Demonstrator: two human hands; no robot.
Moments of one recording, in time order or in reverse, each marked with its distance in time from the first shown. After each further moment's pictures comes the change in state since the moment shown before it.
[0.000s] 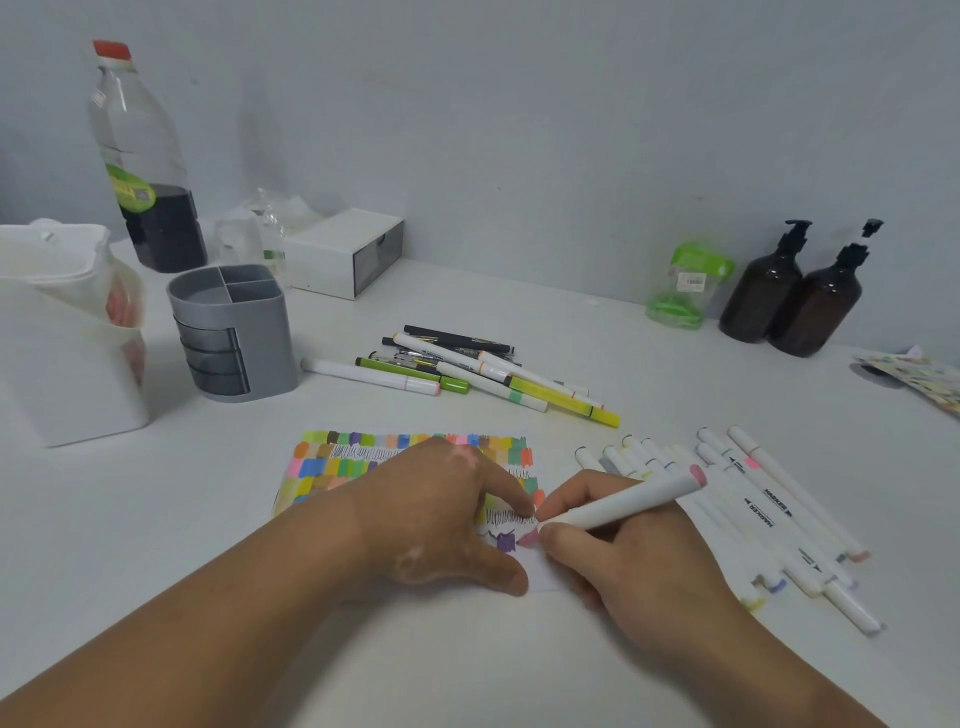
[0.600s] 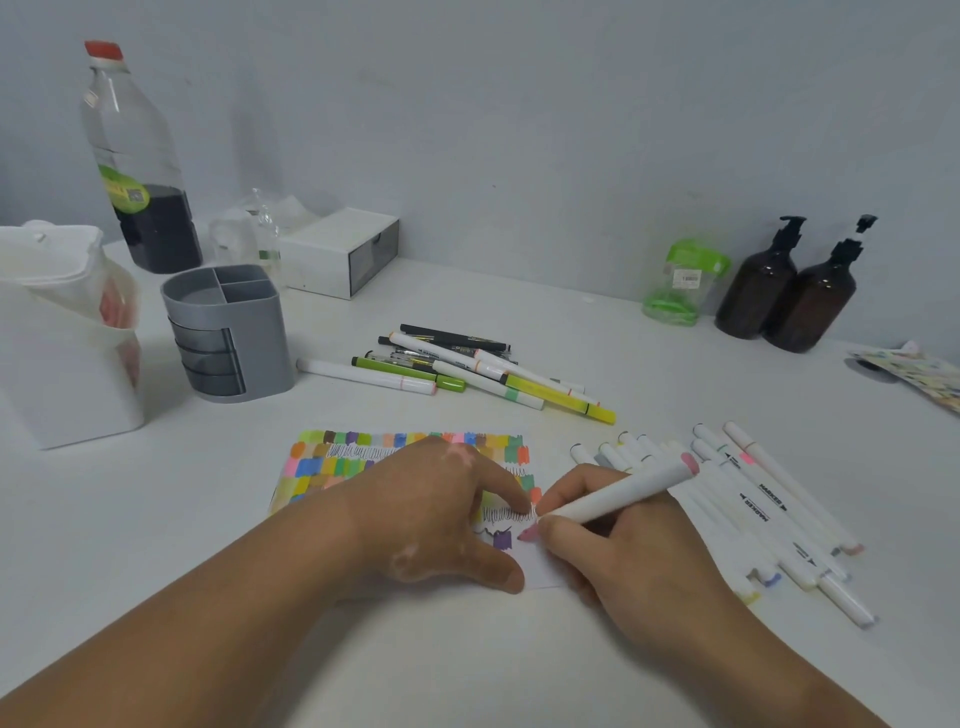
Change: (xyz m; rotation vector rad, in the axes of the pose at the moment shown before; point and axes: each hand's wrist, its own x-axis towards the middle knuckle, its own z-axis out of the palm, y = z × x) left_hand -0.001 0.000 -0.001 -0.001 -0.020 -0.006; right_hand 0.001 -0.001 0.000 -0.025 0.016 -0.003
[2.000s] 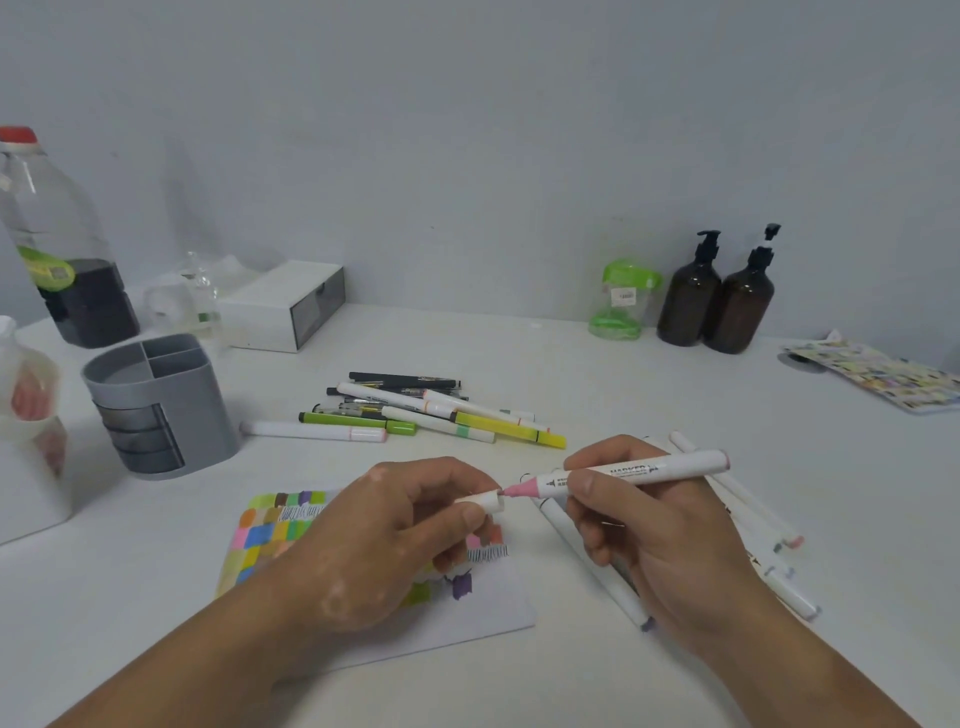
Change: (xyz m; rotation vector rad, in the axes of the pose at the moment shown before) left_hand 0.002 0.006 0.002 -0.673 0.183 0.113; right_hand 0.007 0.003 -0.041 0.672 0.107 -0.085
